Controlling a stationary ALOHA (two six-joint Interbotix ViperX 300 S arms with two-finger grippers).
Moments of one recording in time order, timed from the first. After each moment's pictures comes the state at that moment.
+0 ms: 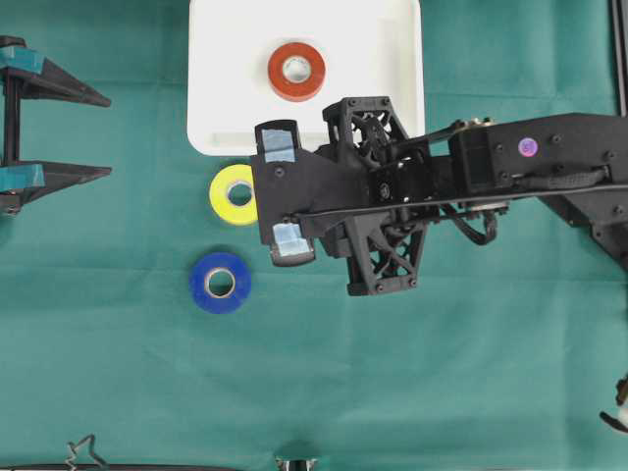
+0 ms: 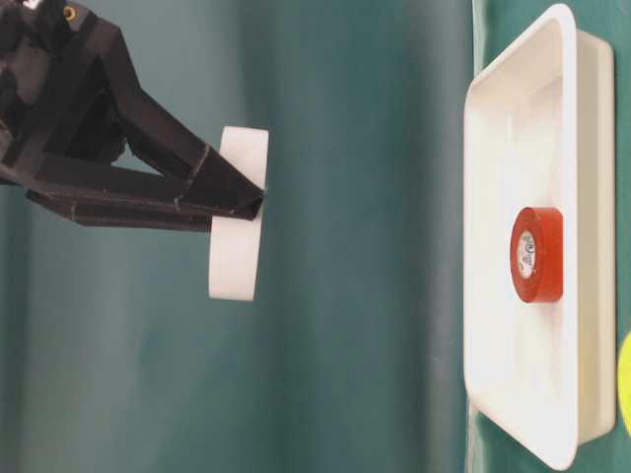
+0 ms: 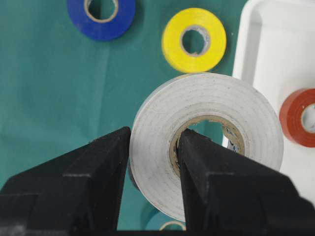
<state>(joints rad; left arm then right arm) 0.08 -0.93 1.10 -0.01 0.23 0.04 0.15 0.01 -0.01 -0.12 1.11 0.19</state>
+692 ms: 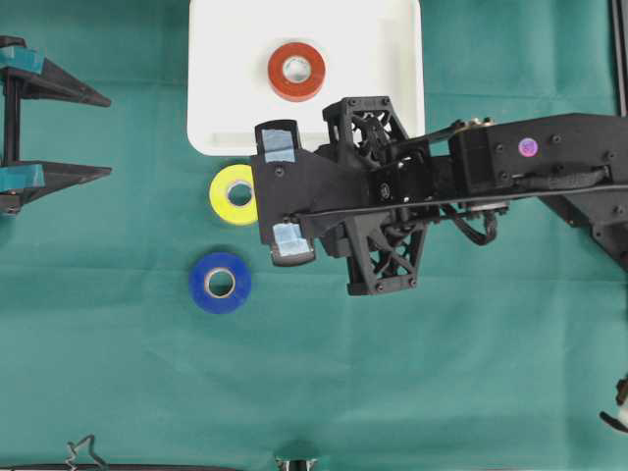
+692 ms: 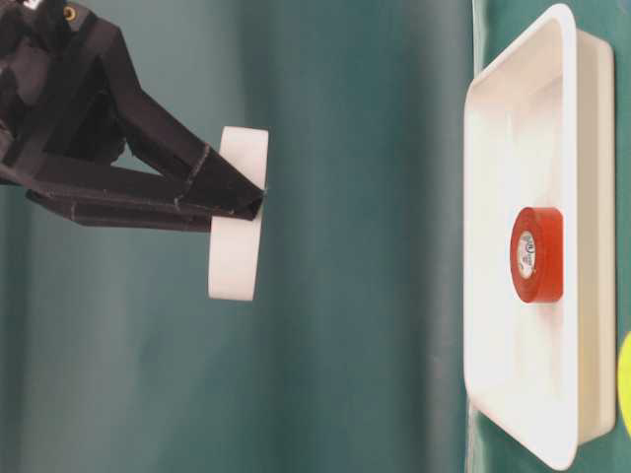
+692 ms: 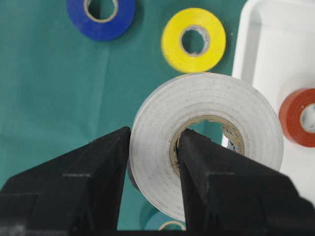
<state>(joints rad) 0.08 -0.93 1.10 -0.01 0.23 0.04 0.15 0.01 -0.01 -0.12 1.11 0.19</state>
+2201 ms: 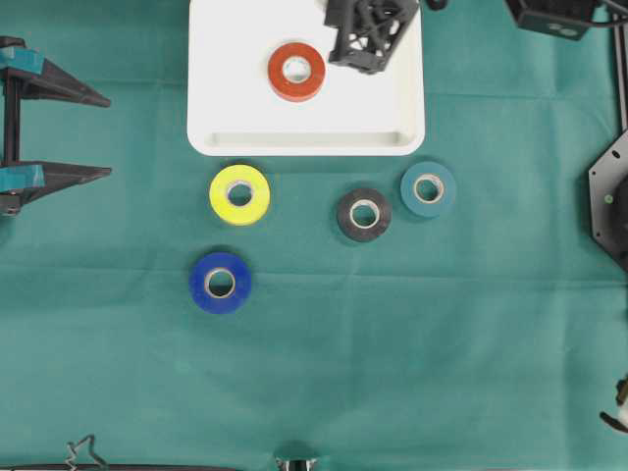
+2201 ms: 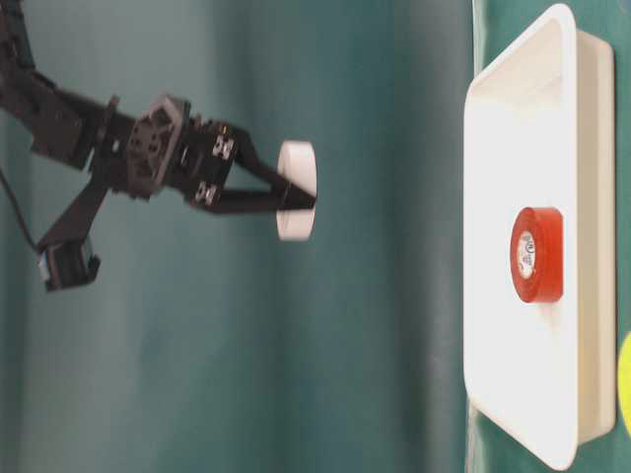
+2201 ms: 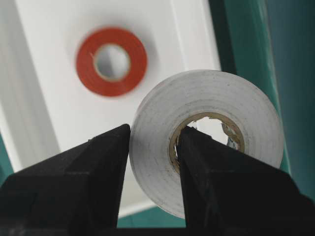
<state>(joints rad) 0.08 -0.93 1.10 -0.01 0.23 0.04 -0.31 0.02 0.08 -0.18 0.99 0.11</state>
